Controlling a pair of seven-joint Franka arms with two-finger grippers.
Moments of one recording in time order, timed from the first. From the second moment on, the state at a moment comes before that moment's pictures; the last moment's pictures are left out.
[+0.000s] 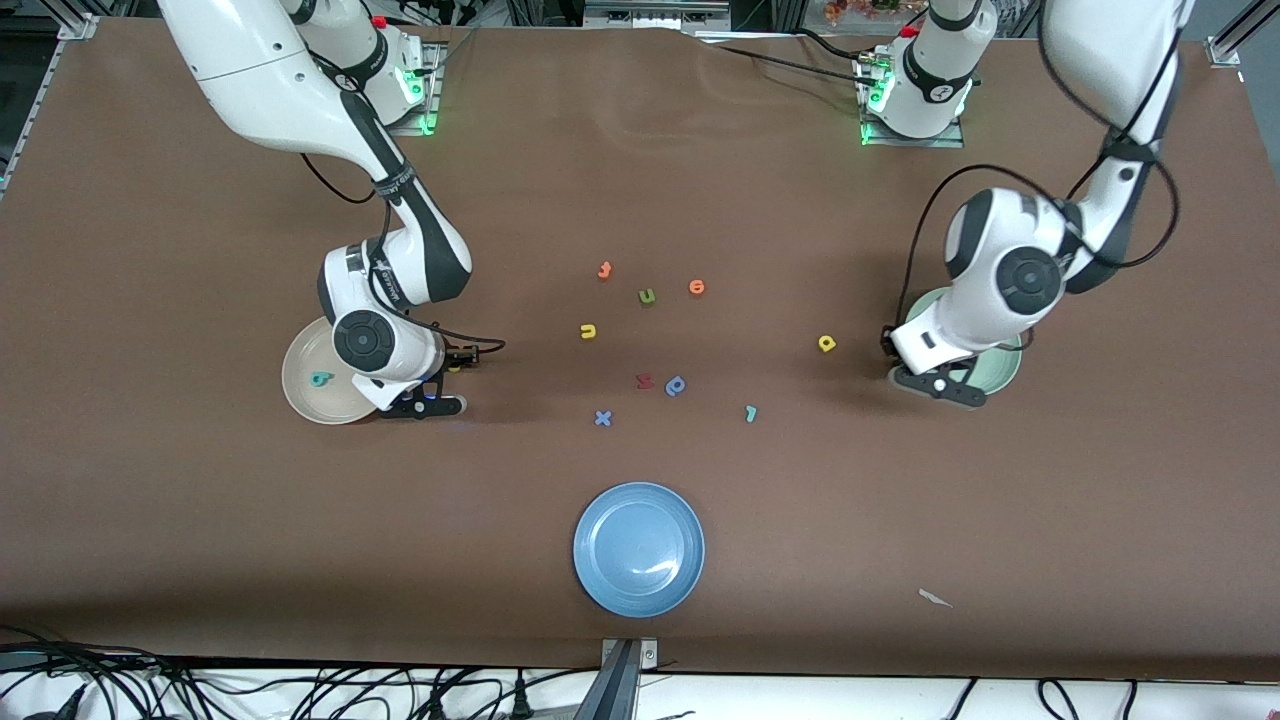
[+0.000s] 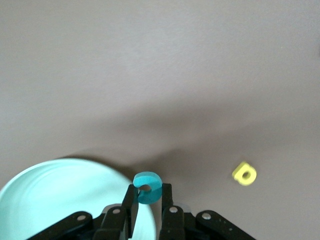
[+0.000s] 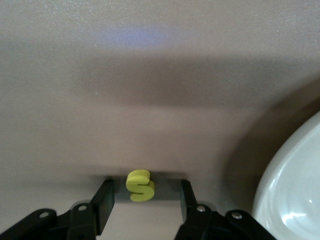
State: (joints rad) left arm -0.08 0.30 -0.09 -2.09 0.03 2.30 0.11; right arm 0.31 0.63 0.04 -1.83 0.01 2.22 0.26
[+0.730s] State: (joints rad) left arm 0.00 0.23 0.00 -2.20 0.04 2.20 0.29; right arm 0.30 0.61 0.04 -1.83 0.02 2.22 0.26
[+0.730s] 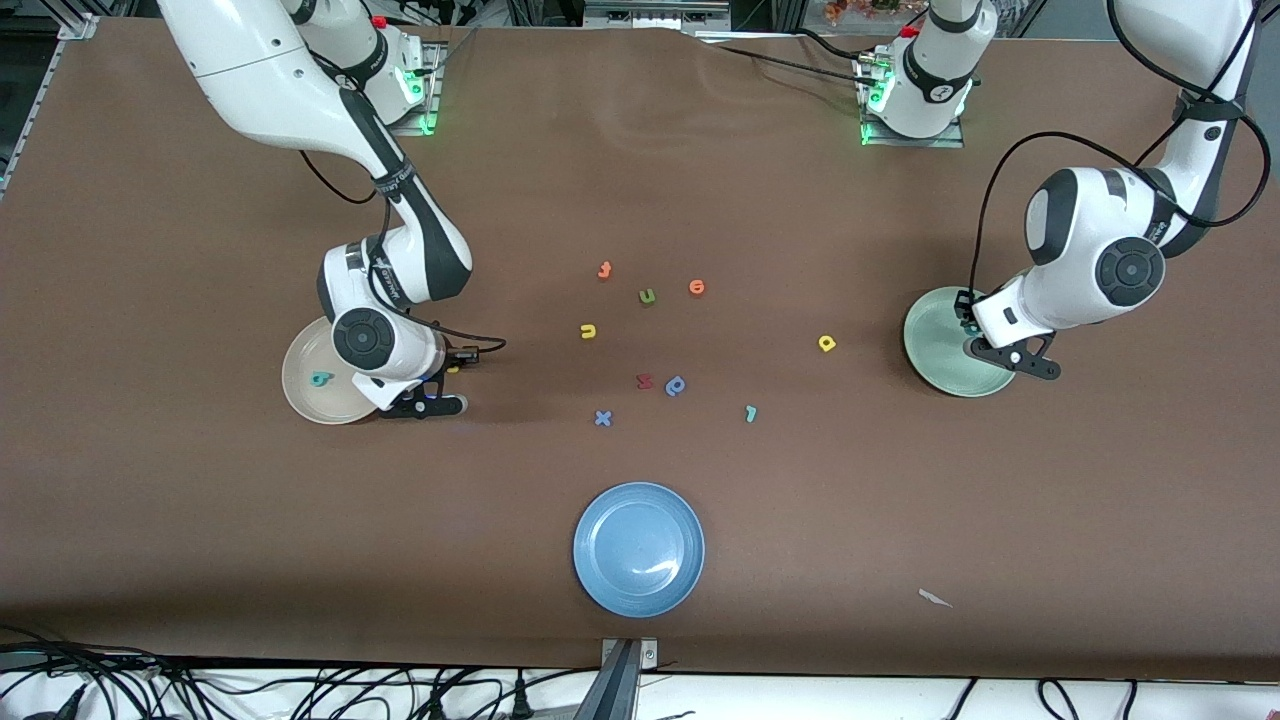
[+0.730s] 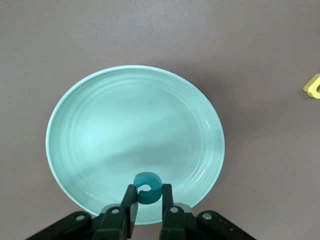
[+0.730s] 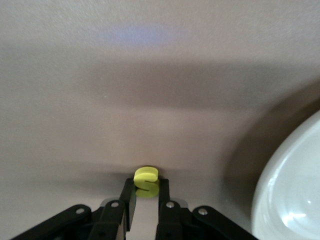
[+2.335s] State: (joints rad) left arm -0.08 0.43 -0.25 -2.21 0.03 2.53 0.00; right arm 0.32 0.54 -0.15 -1.68 0.02 1.93 0.20
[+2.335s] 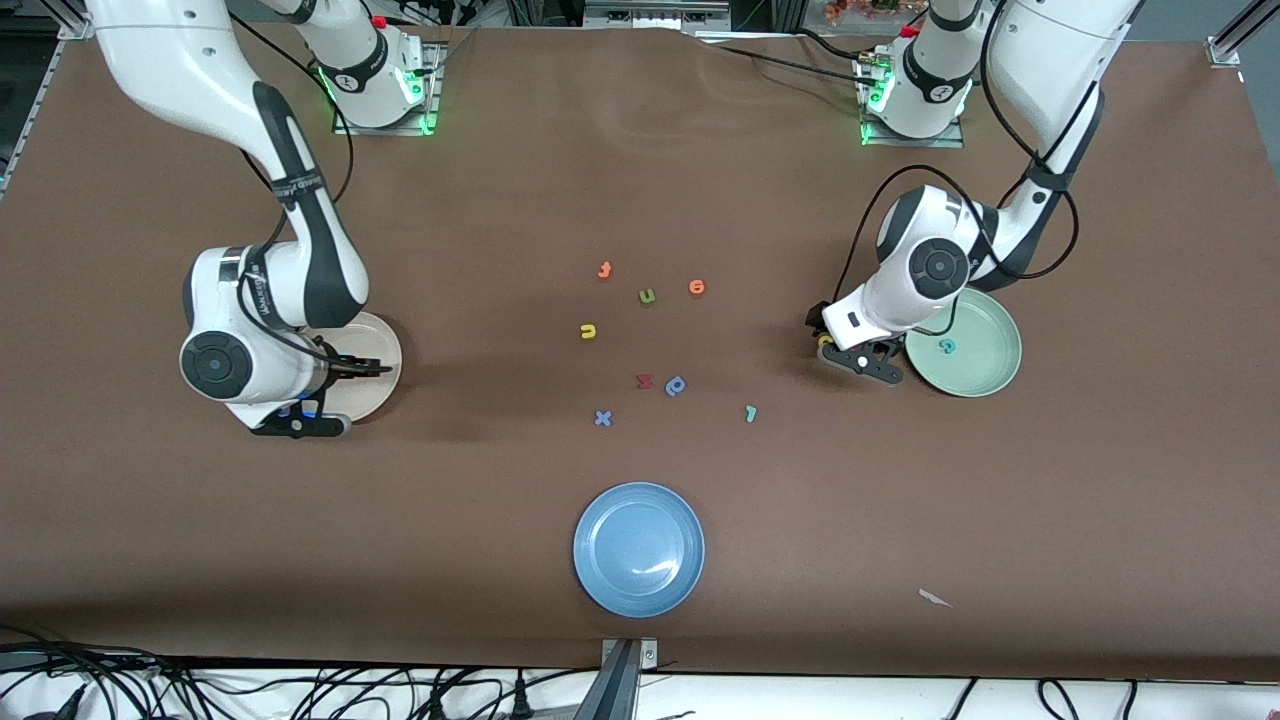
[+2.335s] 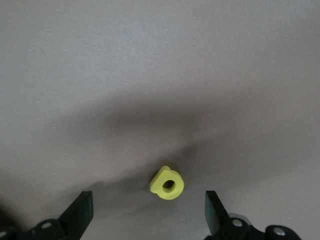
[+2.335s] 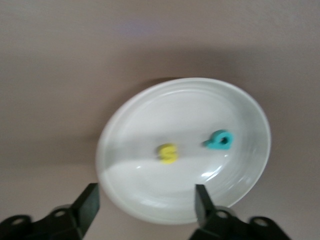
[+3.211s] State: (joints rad) left arm -0.11 0.46 -0.25 -2.21 0.04 2.54 -0.03; right arm 0.67 0.65 -0.02 -1.60 0.09 2.13 0.75
